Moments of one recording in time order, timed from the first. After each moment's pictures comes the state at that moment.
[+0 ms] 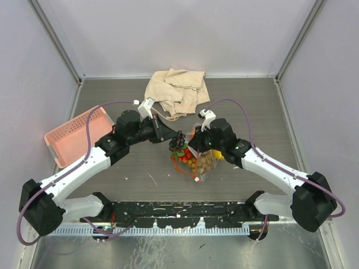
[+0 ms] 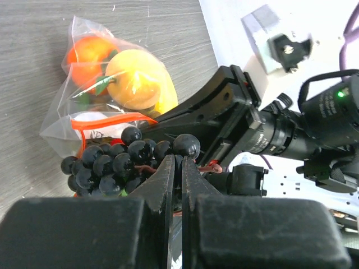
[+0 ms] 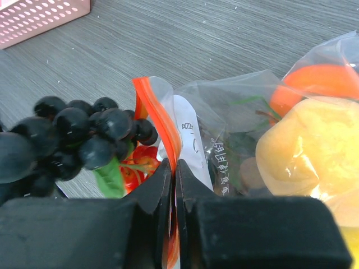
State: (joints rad) left arm -0.67 1.14 0.91 -0.09 0.30 -0.83; right arm 0.65 1.18 0.74 -0.08 -0.17 0.38
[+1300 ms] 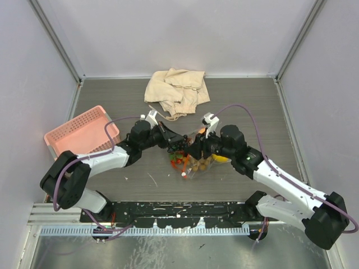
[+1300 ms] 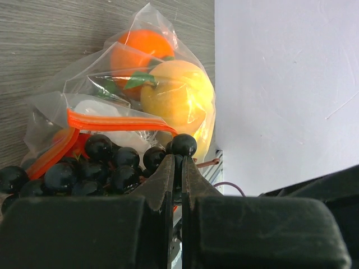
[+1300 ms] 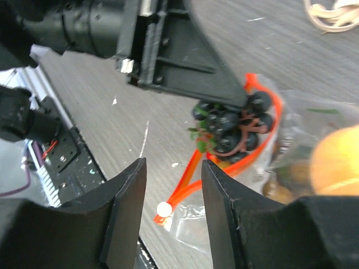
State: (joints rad) left arm -0.64 1.45 0.66 0.47 0.29 -1.16; right arm 0.68 0.96 0.68 -0.06 -0.31 0.32
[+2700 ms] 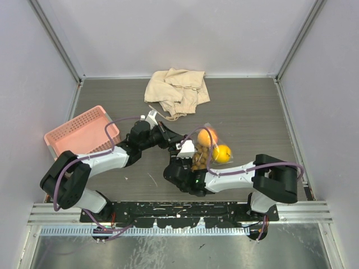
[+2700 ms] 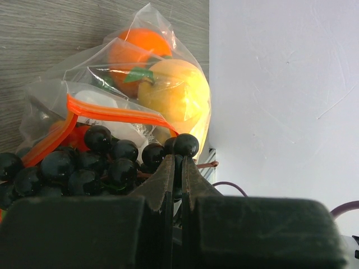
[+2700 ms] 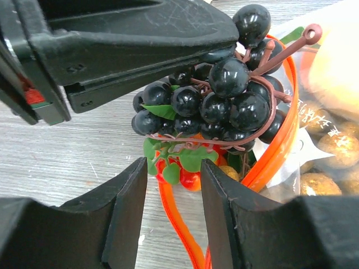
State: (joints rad) left arm -0.64 1.45 0.66 0.49 0.30 -1.20; right arm 1.31 1.56 0.73 0.18 1.03 0.76
